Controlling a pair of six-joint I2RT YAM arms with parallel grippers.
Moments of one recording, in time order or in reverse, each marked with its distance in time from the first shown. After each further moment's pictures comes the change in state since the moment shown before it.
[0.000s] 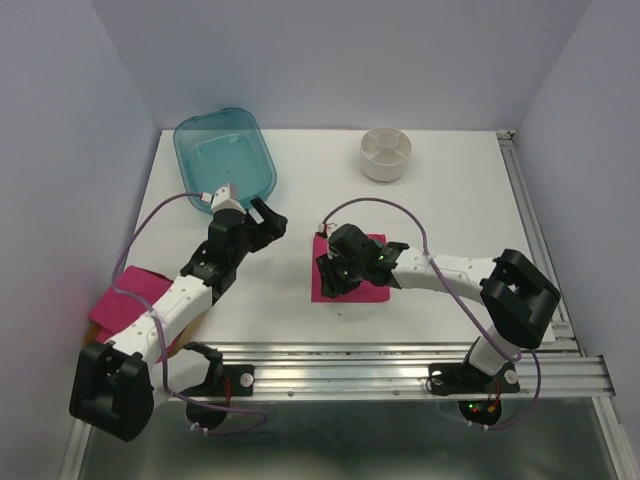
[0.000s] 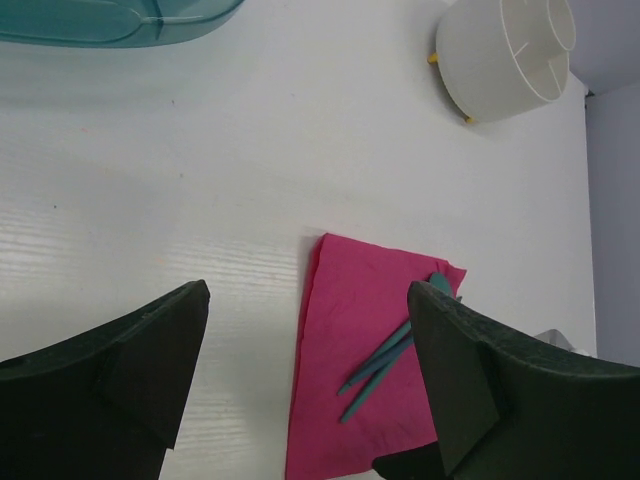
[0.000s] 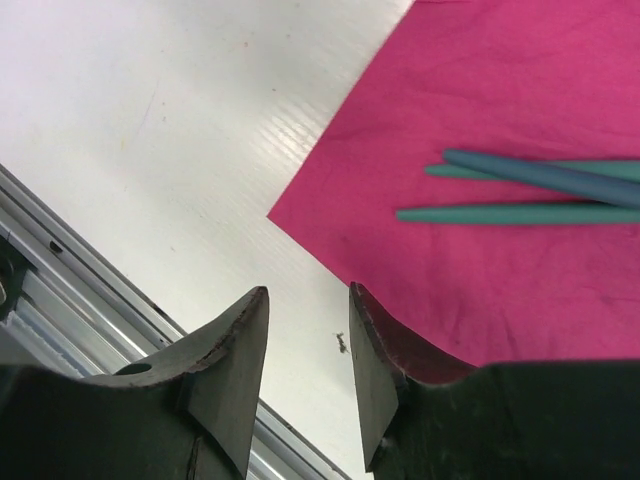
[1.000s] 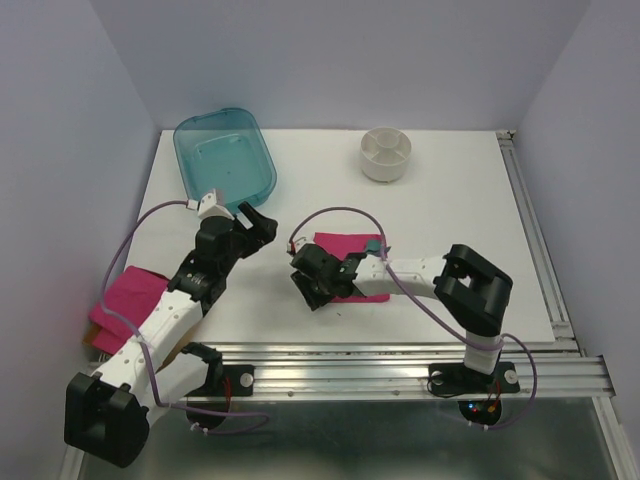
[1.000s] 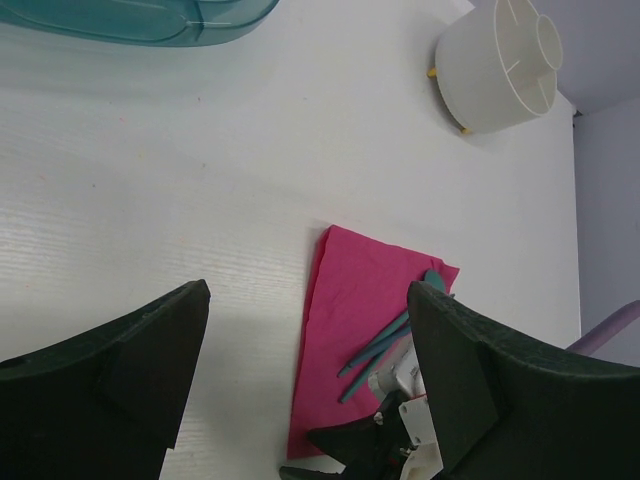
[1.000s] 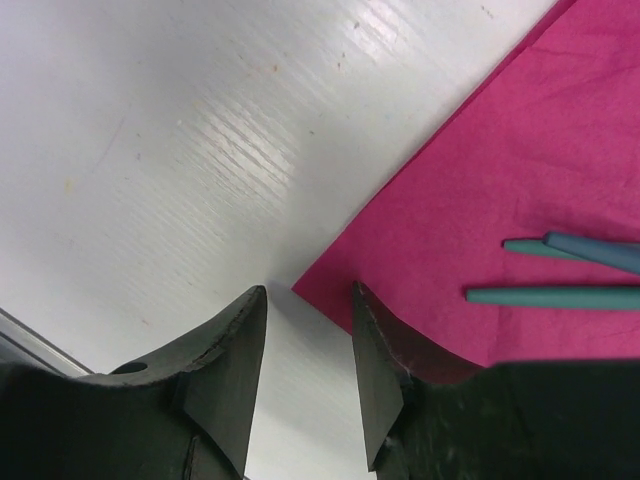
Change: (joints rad) left arm 0.031 -0.154 -0.022 -0.117 0.001 -0.021; right arm 0.177 0.240 0.193 -0.054 0.225 -0.043
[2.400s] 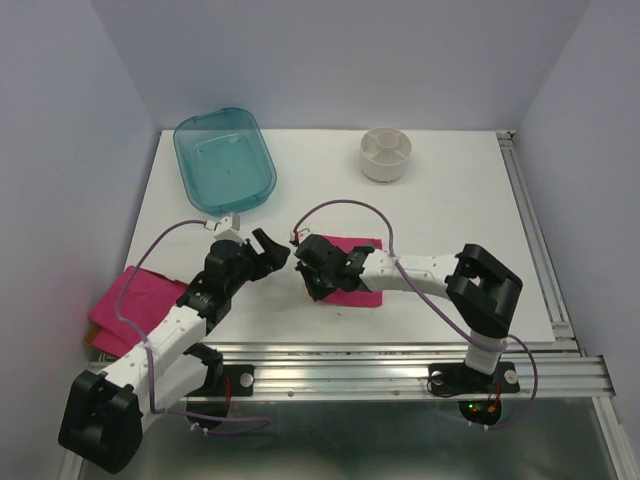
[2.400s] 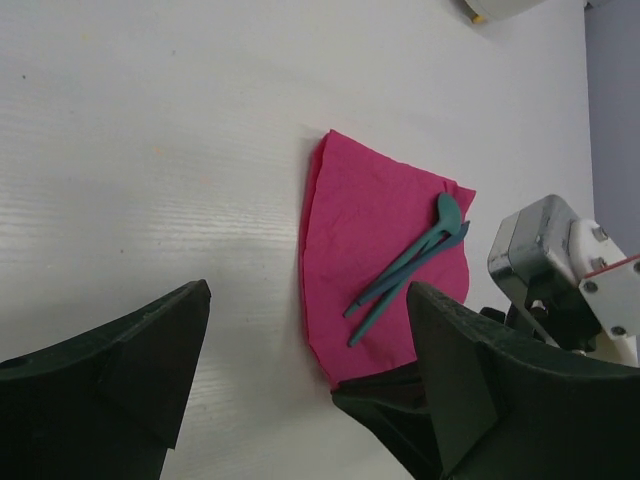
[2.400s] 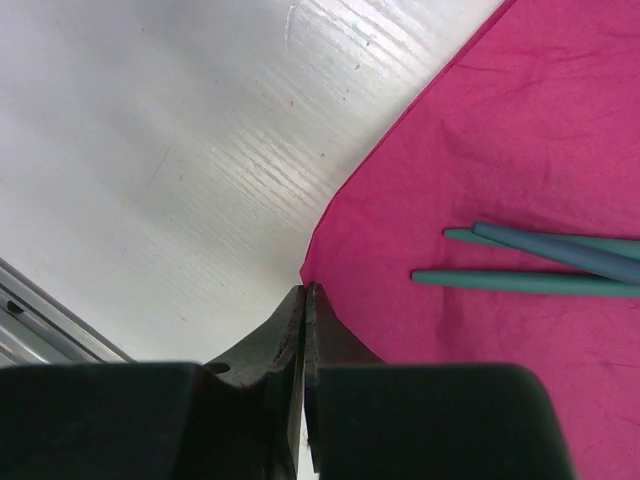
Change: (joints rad) left arm -0.047 -0.043 -0.212 0.130 0.102 0.011; right arm -0.016 -0.032 0.008 0.000 -0.021 0.037
